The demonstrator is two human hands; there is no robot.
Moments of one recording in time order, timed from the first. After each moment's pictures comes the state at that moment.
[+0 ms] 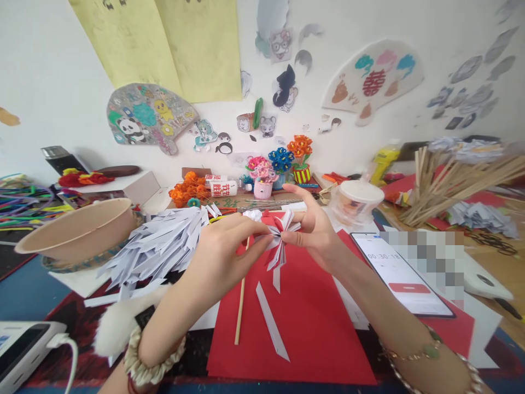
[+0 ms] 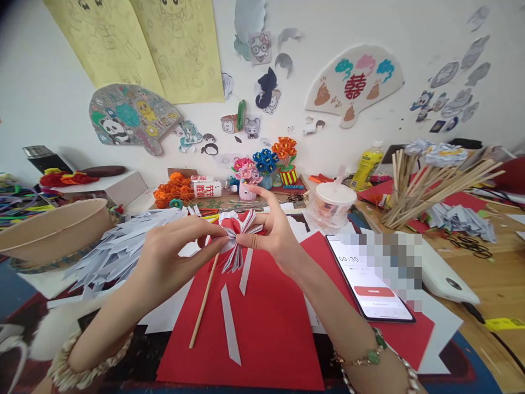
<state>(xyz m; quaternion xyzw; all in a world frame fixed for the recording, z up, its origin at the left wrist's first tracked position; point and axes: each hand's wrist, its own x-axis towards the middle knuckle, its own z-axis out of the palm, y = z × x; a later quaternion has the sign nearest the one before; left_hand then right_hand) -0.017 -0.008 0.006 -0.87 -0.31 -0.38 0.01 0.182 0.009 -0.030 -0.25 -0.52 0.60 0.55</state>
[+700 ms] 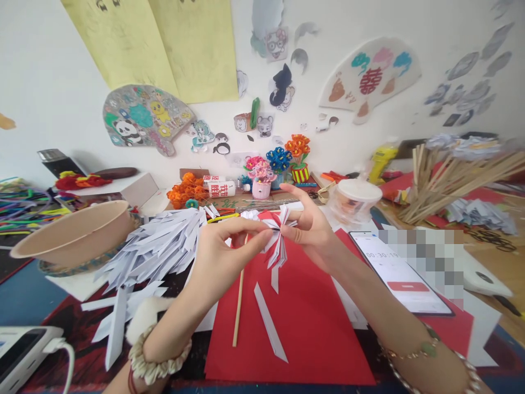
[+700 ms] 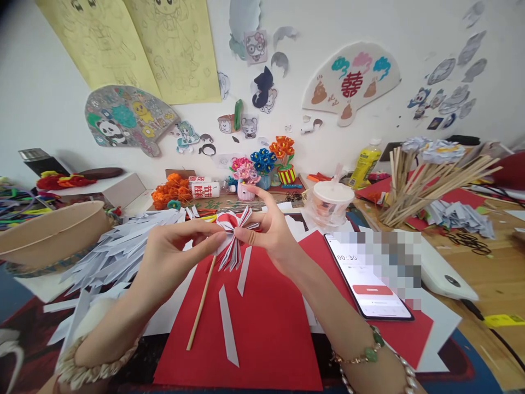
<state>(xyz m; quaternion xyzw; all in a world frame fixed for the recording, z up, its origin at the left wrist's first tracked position) -0.002 -0.011 0.004 -0.71 -0.44 -0.47 -0.30 0.181 0.010 -0.030 -0.24 -0.52 0.61 0.55</state>
